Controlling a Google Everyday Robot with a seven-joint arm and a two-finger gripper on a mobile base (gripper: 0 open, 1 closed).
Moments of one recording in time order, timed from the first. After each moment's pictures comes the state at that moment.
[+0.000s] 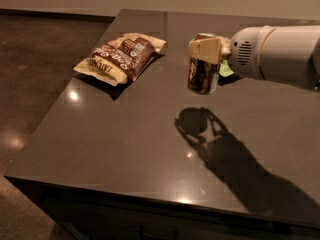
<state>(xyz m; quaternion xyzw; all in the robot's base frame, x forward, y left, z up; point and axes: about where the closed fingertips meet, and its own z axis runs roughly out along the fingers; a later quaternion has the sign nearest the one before) 0.548 -0.106 0.997 -0.81 -0.12 -0.52 0.24</state>
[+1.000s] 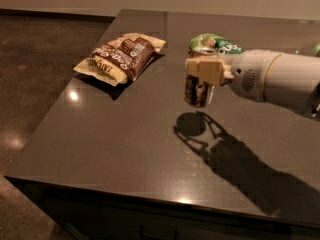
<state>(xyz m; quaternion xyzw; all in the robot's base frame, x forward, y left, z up) 0.528 -0.098 0.975 -0.77 -0.19 -0.54 0.27</state>
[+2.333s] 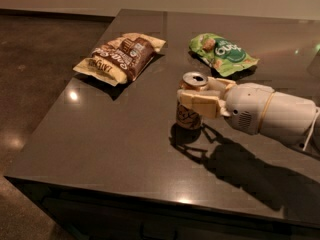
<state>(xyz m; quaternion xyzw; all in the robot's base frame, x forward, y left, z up) 0.495 -0.080 0.931 -0.70 -0.29 -0.57 0.32</state>
